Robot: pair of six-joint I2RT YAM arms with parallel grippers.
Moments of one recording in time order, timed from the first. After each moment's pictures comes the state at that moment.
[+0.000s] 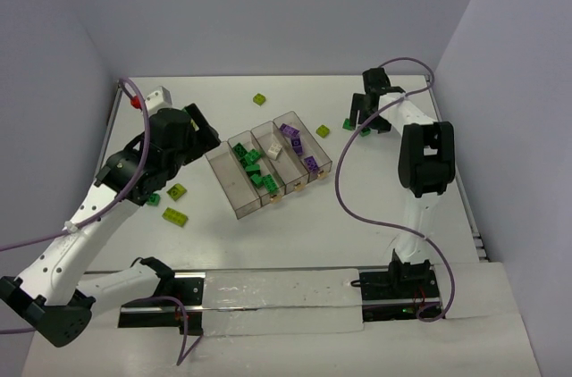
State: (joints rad) left arm -0.61 1.05 1.25 -0.81 -0.48 -0.83; right arm 0.08 2.08 1.62 -0.59 0.17 0.25
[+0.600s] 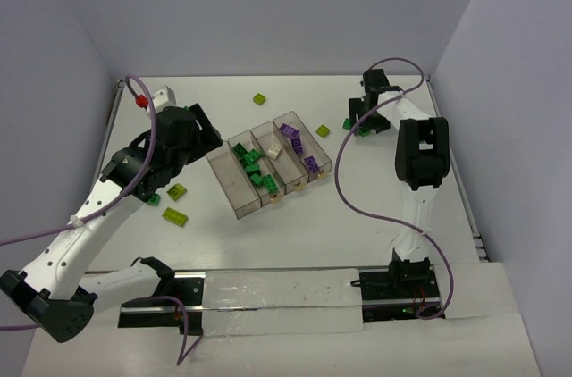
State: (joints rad) left arm -0.61 1.08 1.25 -0.81 -0.48 -0.83; right arm 0.06 2.19 1.70 -0.61 0.09 0.04
